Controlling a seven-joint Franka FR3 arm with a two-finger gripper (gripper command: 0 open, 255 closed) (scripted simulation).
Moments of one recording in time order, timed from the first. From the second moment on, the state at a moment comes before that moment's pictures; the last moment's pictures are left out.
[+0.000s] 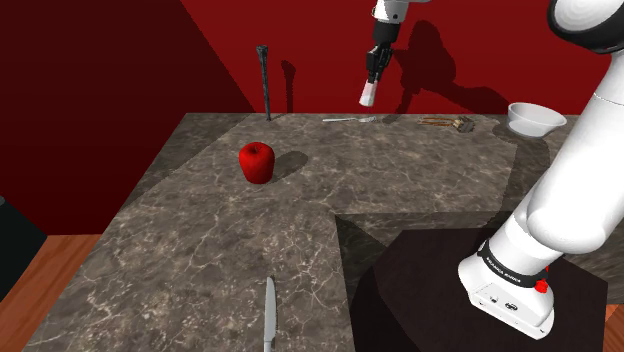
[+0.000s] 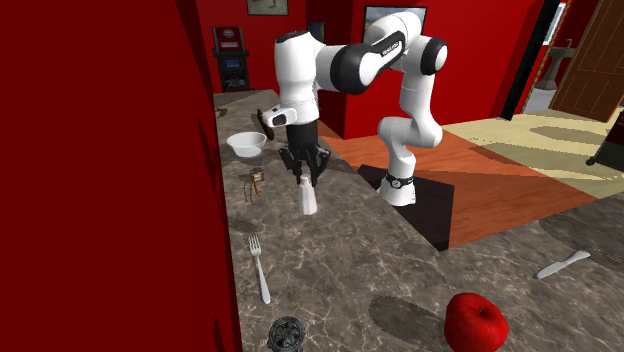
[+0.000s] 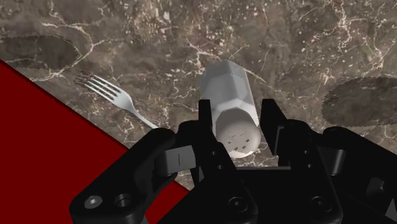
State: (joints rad) arm -0.02 0.14 -0.32 -1.66 0.13 1.76 -0.44
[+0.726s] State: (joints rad) arm 0.05 -0.05 -0.26 -1.82 0.08 1.76 -0.30
